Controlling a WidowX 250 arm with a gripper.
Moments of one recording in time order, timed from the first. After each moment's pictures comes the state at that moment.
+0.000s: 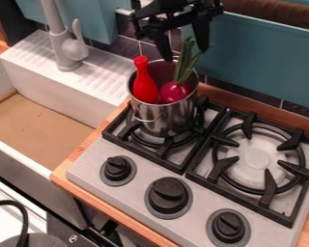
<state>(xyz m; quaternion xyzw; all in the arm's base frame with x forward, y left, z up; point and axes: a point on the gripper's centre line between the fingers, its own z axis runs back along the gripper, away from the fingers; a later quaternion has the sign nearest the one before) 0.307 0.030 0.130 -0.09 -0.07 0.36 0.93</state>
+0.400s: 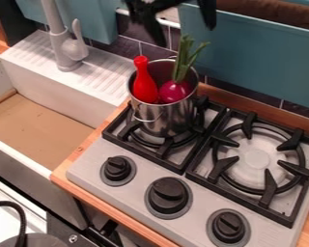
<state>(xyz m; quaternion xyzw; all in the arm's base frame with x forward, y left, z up) 0.304 0.024 0.162 -0.13 -0.07 0.36 0.92</state>
